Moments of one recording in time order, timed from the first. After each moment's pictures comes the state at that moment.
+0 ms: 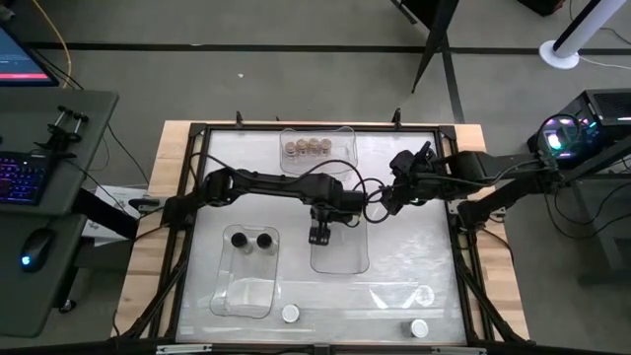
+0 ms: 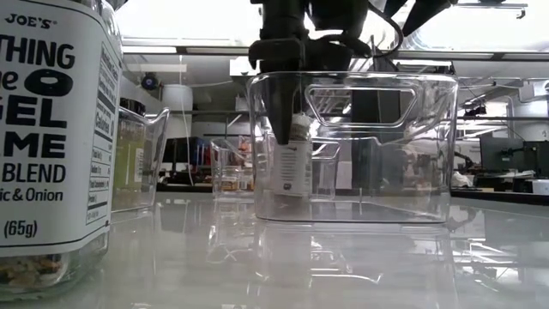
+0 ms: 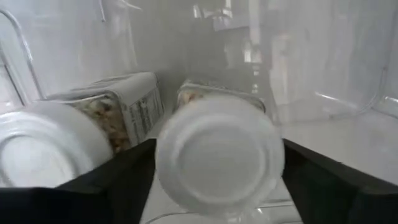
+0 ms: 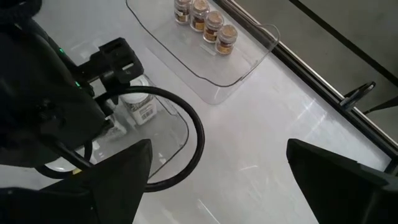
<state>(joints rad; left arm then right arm) -0.03 2.32 2.16 -1.35 -0.04 0.11 0.20 1.31 1.50 -1.32 0.57 0.77</state>
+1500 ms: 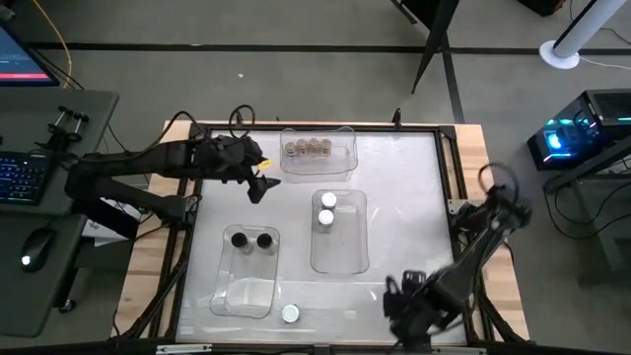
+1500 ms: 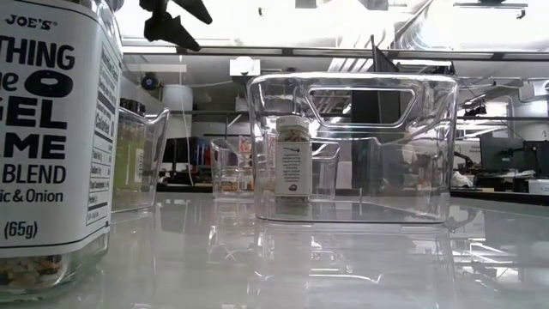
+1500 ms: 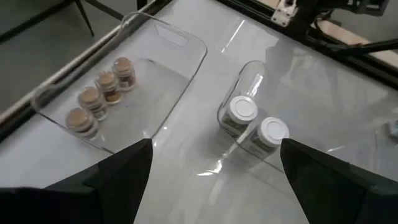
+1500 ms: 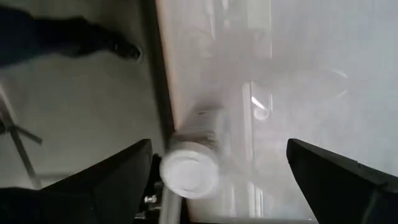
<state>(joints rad) 0.09 1.11 1.14 -0.71 -0.21 -0.38 0.83 1.75 1.58 -1.19 -0.10 0.95</state>
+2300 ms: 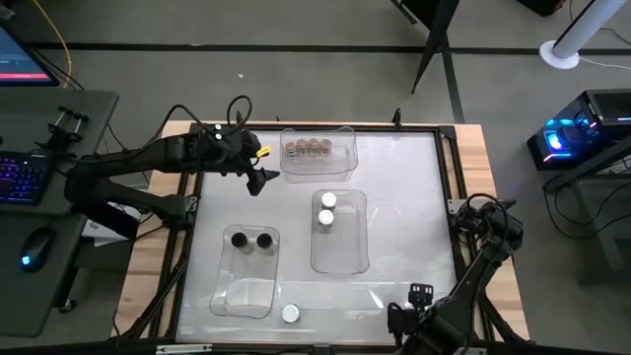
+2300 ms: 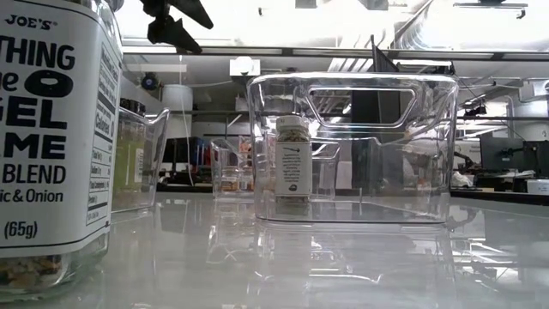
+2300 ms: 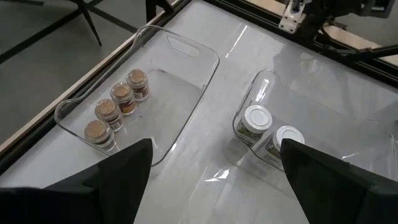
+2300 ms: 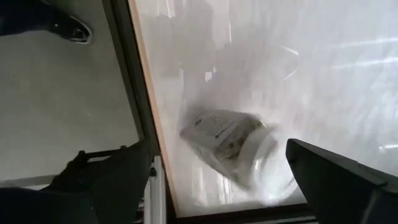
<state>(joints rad) 0.18 1.10 1.14 -0.70 -0.17 -0.29 0.94 1.98 1.74 -1.35 -0.05 1.05</state>
